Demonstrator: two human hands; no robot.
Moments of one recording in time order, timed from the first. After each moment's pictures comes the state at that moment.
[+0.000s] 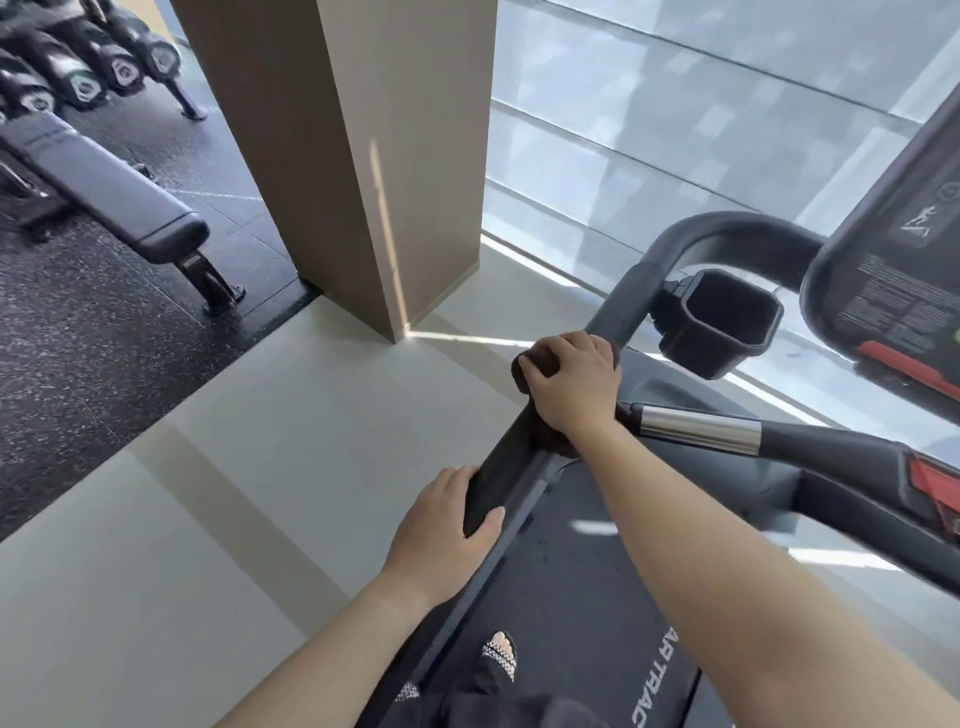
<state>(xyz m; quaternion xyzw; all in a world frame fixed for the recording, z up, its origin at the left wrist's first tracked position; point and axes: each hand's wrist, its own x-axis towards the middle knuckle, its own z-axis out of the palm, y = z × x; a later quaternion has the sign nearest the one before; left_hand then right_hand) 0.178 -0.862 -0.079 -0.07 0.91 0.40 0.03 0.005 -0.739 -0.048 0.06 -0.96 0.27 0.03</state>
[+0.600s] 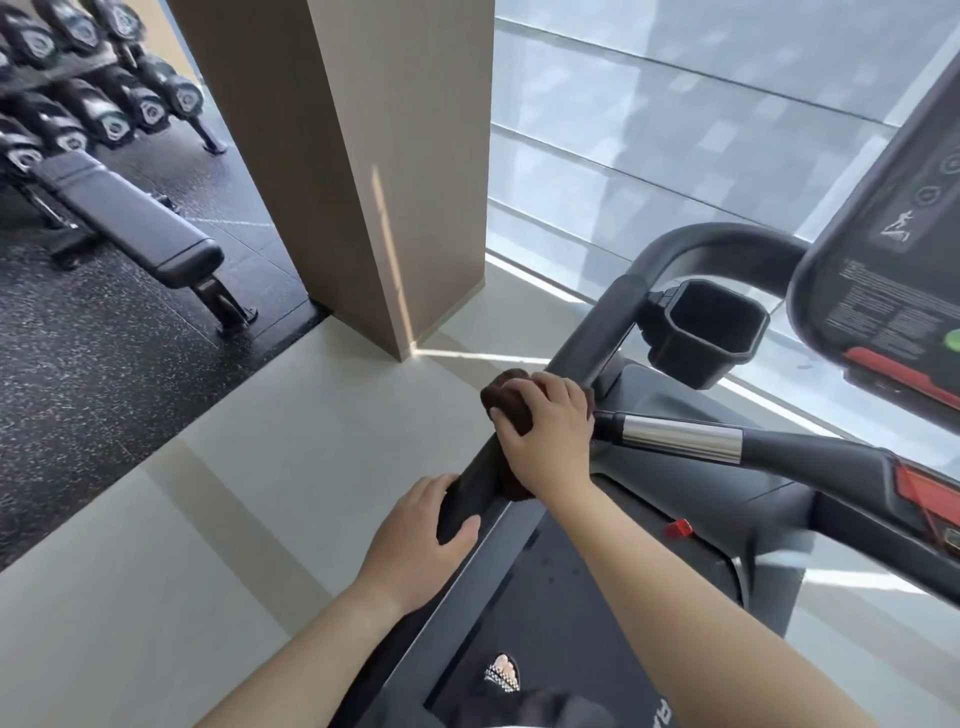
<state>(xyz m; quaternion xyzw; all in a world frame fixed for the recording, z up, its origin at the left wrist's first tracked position) 0.177 -0.858 -0.074 -0.08 0.91 0.40 0.03 0.056 -0.729 -0.055 0.11 -0.93 0.34 0.07</state>
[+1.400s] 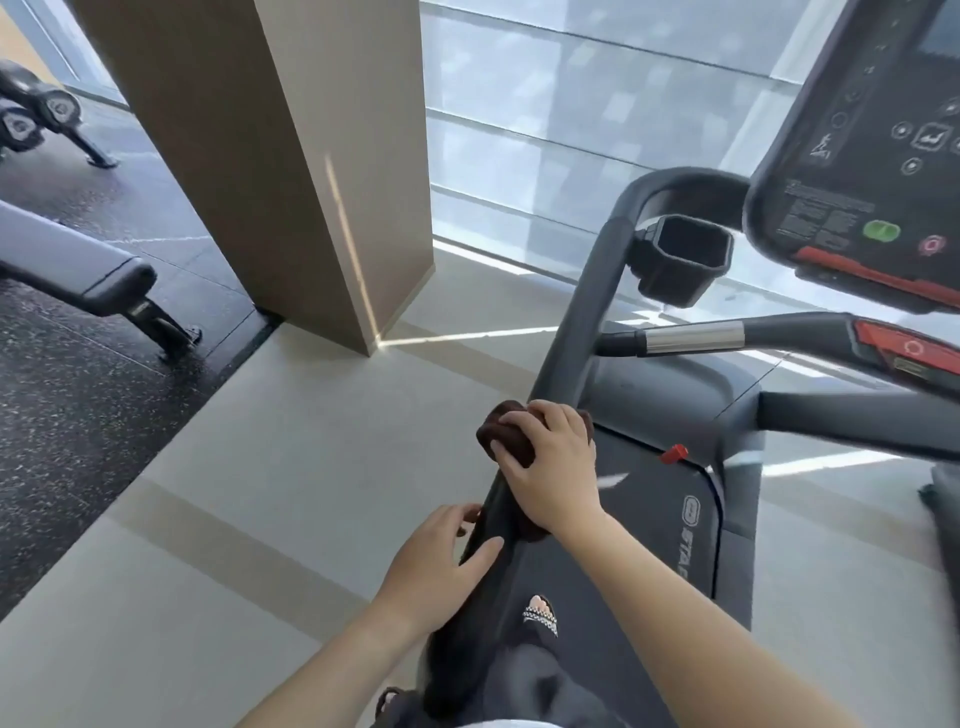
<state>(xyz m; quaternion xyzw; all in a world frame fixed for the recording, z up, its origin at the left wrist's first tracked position) 0.283 -0.945 -0.073 -0.01 0.89 0.44 0.14 0.201 -0.799 -0.056 0.05 -0.95 0.30 0.05</state>
